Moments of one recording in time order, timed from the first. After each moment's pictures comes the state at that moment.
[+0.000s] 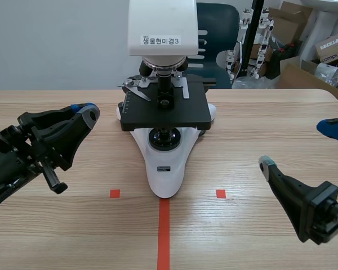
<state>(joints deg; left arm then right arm) 5.1 -33.2 20.3 75.7 -13.8 -38.0 -51.3 -45.8 30.3 12.7 115.1 12.5 24.1 13.0</state>
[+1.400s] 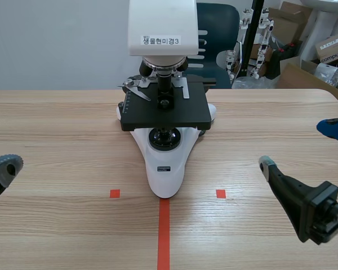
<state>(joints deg) 47.7 -45.3 -12.8 102.8 -18.5 -30.9 -41.5 -45.8 30.3 12.7 115.1 12.5 24.1 12.9</state>
